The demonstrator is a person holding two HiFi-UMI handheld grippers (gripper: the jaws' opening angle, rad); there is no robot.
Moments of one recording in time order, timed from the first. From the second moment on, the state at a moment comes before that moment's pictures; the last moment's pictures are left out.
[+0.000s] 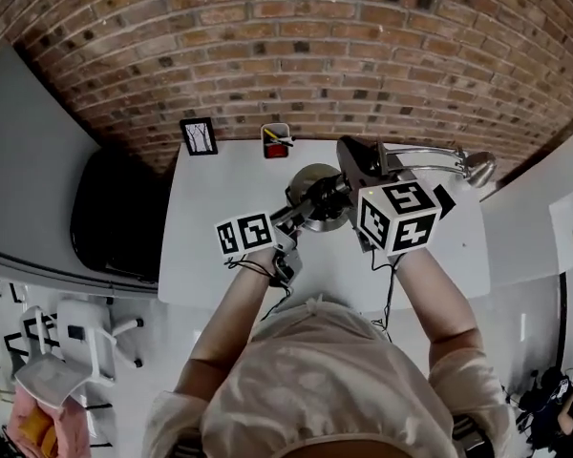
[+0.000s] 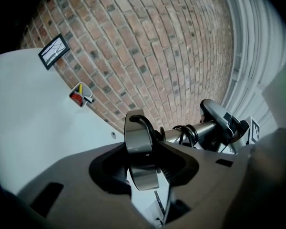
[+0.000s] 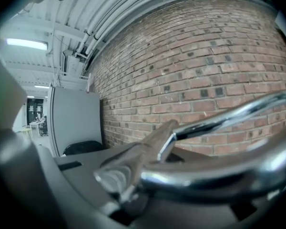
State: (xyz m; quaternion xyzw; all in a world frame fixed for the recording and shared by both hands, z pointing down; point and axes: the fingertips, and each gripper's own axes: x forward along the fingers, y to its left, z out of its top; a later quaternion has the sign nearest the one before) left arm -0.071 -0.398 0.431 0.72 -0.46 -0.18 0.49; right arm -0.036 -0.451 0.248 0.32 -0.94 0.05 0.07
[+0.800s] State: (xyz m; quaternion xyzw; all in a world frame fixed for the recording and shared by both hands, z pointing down) left arm -0.072 -0.407 0.376 0.74 -0.46 -0.20 0.46; right arm -0.039 -0.455 0.193 0.30 -0.95 0.04 0.07
